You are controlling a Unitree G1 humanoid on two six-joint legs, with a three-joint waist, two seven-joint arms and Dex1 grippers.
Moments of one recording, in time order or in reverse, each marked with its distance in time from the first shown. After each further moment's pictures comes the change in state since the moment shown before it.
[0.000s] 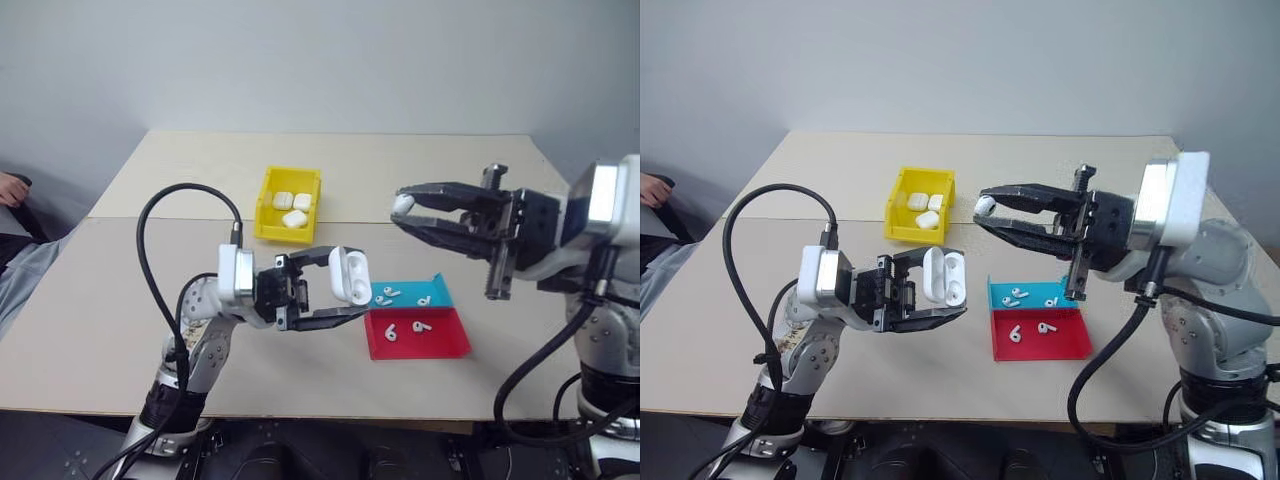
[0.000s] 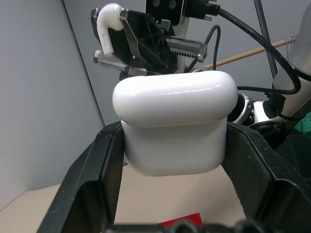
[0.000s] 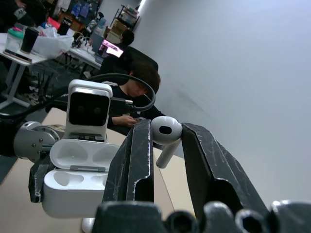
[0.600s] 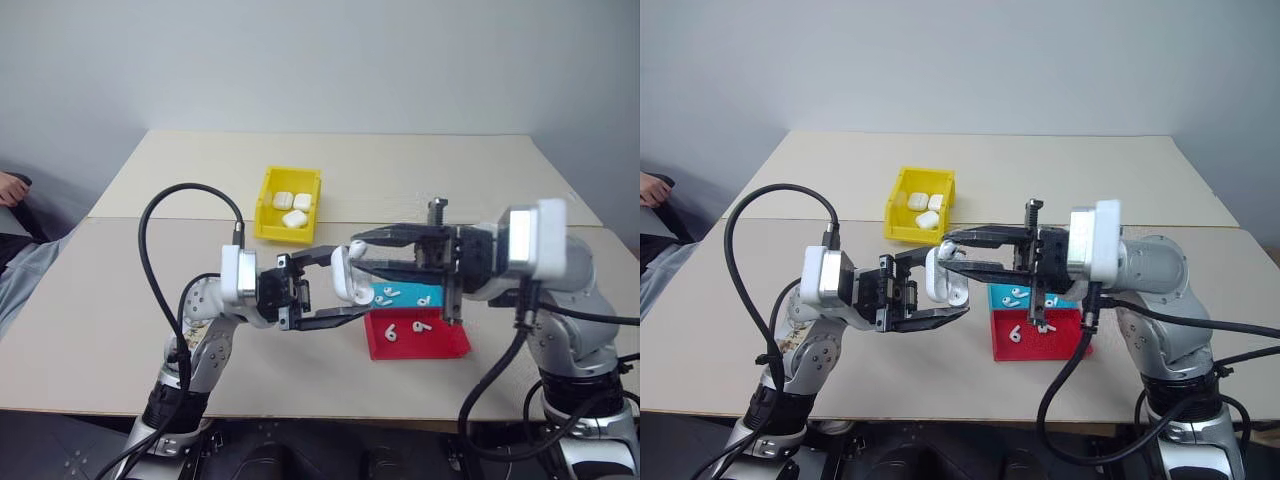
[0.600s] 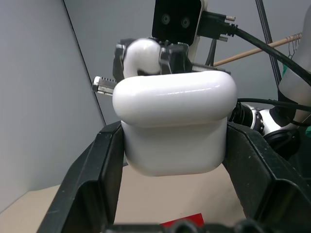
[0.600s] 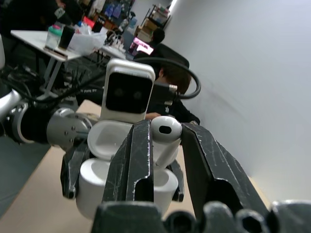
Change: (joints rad) left arm 0.005 -0.008 0.000 -0.002 0.016 0.000 0.005; right arm 0.006 0.077 0.121 0.047 -0.145 -0.081 0.102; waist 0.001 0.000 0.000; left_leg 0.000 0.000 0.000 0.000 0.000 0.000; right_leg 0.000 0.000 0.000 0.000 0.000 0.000
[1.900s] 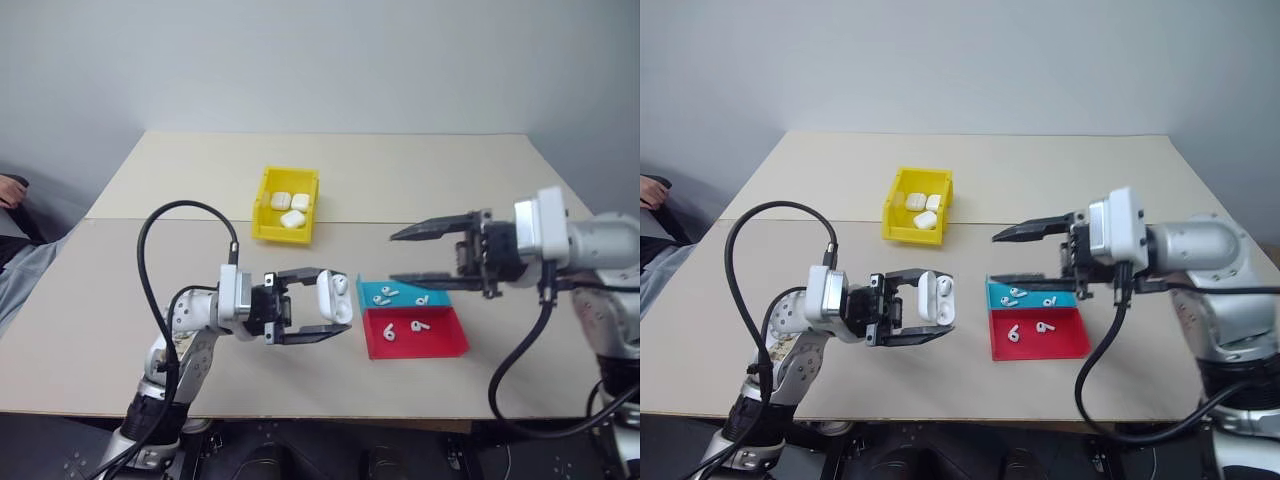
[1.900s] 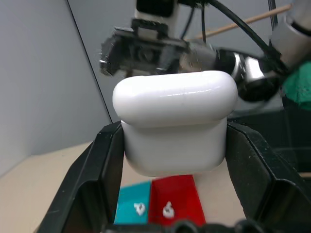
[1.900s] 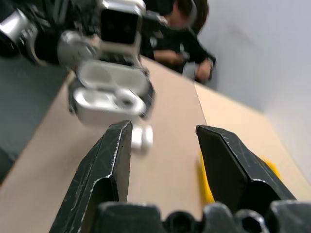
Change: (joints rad) left arm 0.091 0.102 0.024 0.036 0.063 -0.033 -0.075; right arm -0.060 -0.296 -0.034 0.178 -0.042 0.072 0.170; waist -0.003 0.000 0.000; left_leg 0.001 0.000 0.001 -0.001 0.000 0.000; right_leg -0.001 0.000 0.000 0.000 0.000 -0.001
